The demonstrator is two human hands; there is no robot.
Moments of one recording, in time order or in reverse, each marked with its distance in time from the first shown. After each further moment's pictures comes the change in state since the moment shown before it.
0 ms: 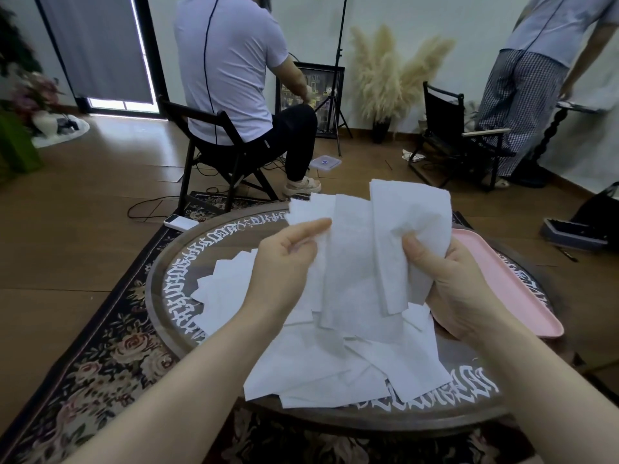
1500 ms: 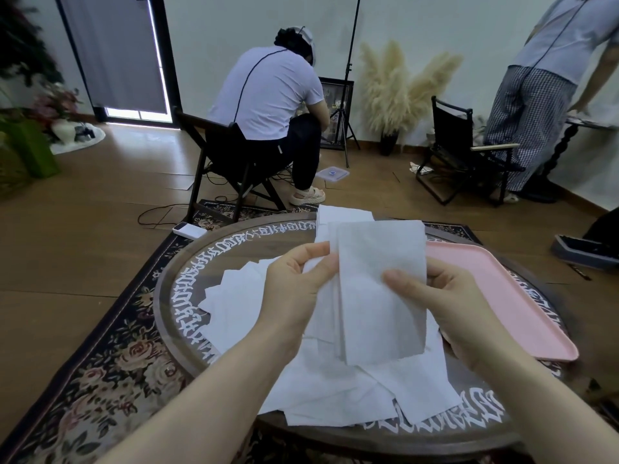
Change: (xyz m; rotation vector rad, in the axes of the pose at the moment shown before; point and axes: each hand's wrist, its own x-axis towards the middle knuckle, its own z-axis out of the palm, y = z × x) left_hand -0.003 -0.003 0.007 -0.277 0.056 -0.216; right_hand -0.015 -0.006 0.010 -0.235 -0.084 0.028
